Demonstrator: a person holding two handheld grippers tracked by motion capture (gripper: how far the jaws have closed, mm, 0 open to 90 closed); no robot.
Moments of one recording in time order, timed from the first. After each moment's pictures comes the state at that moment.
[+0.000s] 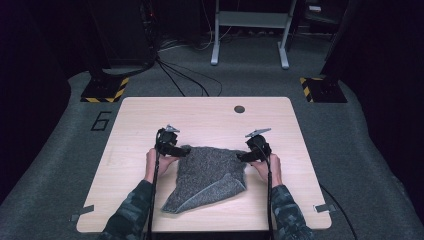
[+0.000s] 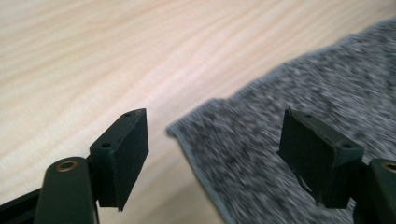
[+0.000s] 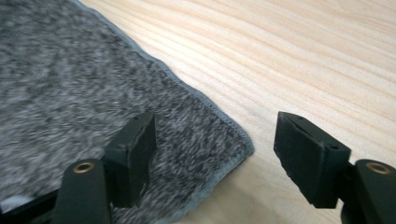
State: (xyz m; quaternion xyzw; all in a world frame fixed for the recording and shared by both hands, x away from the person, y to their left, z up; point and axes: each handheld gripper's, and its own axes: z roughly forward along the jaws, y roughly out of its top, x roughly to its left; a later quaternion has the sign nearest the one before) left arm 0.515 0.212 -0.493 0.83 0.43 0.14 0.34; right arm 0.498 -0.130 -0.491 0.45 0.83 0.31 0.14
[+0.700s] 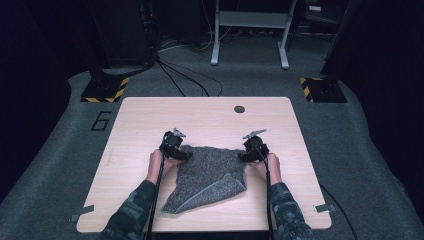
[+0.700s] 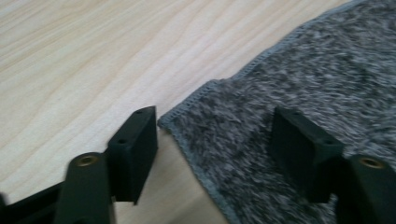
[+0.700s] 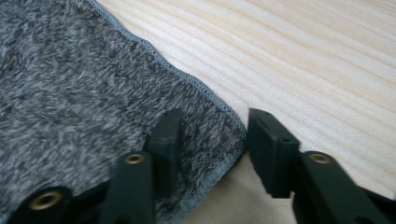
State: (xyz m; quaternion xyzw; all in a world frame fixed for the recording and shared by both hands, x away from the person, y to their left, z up) left arm 0.512 0.199 -0.511 0.85 0.40 0.15 0.30; right arm 0.505 -0.125 -0.505 0.44 0.84 0.28 0.15
